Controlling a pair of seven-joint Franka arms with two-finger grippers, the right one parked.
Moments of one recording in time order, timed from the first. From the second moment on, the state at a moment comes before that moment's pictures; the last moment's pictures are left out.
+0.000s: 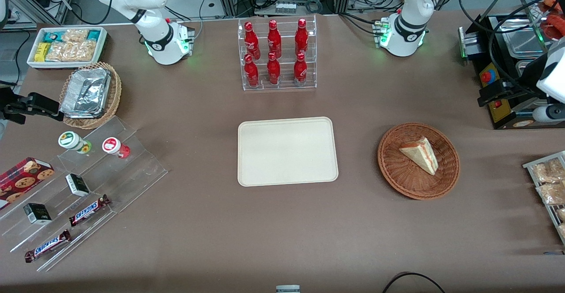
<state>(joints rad) -0.05 0.07 0.02 -1.45 -0.01 1.42 -0.12</state>
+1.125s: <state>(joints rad) -0.05 0.22 0.02 -1.57 -0.01 1.65 -0.12</state>
